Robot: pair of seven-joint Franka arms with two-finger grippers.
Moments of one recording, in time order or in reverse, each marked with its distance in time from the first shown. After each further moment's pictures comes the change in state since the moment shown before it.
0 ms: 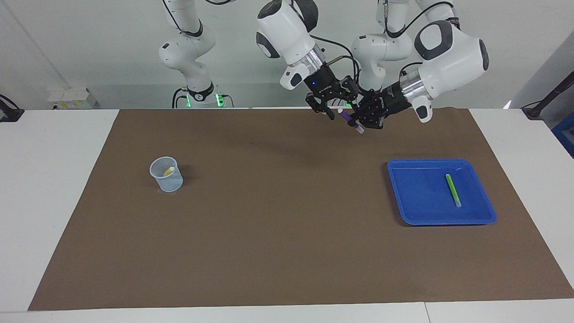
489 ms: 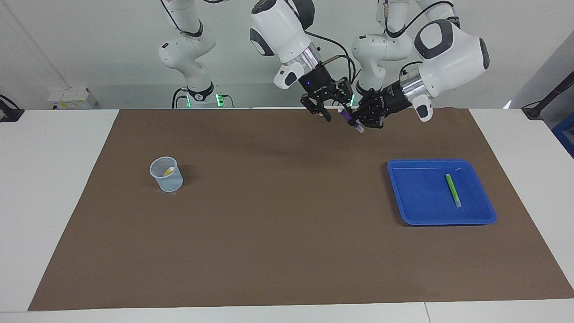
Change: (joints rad) left arm 0.000 -0.004 0.000 0.000 -0.004 0.000 -0.008; right arm -0.016 0.013 -0.001 0.004 -0.001 -0.008 -0.017
